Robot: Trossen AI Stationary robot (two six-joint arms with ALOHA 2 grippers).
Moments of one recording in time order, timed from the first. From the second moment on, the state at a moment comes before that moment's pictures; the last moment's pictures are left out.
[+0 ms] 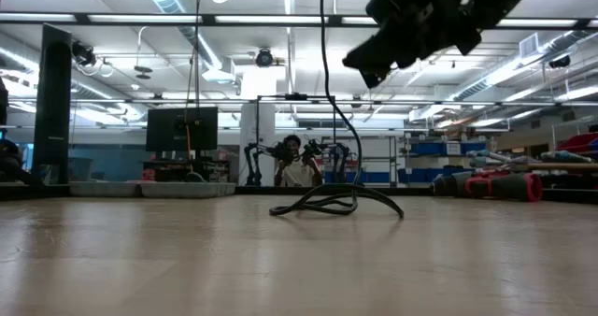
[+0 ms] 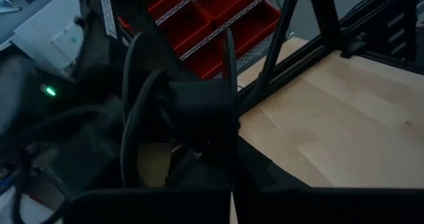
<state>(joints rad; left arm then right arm) -0.02 1.56 1.16 0.20 0.10 0.60 -0.26 1.36 0.77 0.15 -0.55 -0.13</state>
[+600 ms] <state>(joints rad) -0.02 1.56 1.16 0.22 0.10 0.59 -0.20 1.36 0.46 0.56 -0.16 -0.09</state>
